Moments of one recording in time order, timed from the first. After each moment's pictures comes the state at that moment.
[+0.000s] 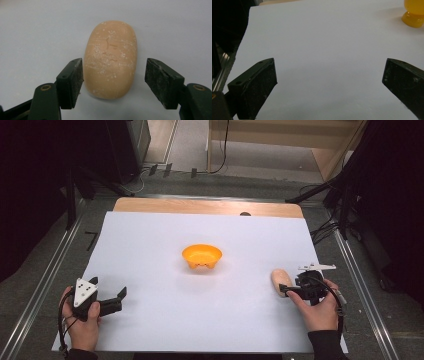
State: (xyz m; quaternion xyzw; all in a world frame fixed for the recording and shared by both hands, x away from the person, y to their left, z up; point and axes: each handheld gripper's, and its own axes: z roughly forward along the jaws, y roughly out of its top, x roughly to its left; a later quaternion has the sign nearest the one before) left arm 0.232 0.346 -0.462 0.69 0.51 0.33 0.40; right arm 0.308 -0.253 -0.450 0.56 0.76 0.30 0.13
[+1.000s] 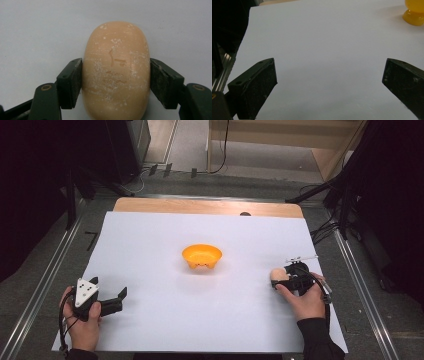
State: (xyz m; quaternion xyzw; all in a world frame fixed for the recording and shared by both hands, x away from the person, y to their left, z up) left arm 0.232 0.345 -0.462 0.69 0.51 0.33 0.39; right arm 0.340 -0.229 -0.461 0.58 0.77 0.24 0.10
